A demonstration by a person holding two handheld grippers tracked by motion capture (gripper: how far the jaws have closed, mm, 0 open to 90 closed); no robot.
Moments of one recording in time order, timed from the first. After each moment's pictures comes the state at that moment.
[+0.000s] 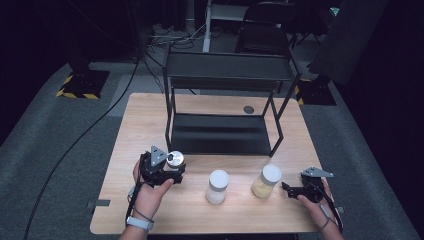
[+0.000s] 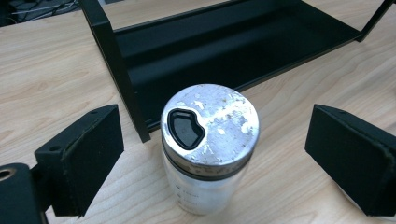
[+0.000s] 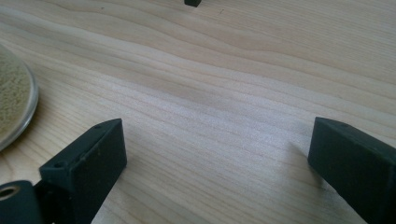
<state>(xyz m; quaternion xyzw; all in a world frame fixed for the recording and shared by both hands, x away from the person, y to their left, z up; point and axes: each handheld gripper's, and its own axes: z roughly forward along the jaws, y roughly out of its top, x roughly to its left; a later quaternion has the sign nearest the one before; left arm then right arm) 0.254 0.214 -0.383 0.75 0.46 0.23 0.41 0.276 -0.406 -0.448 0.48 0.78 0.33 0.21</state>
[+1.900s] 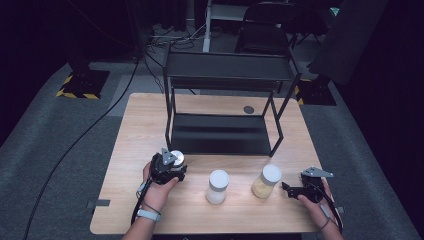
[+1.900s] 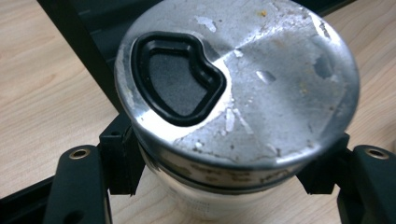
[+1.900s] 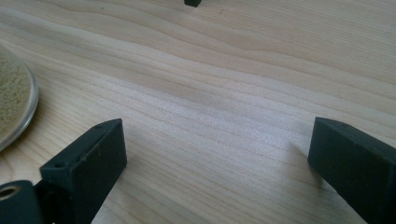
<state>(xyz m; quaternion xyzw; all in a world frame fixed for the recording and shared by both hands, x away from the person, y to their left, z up) 0.285 0.200 -0.411 0.79 0.45 0.21 0.37 0.276 -0.406 -0.448 0.48 0.78 0.33 0.21</state>
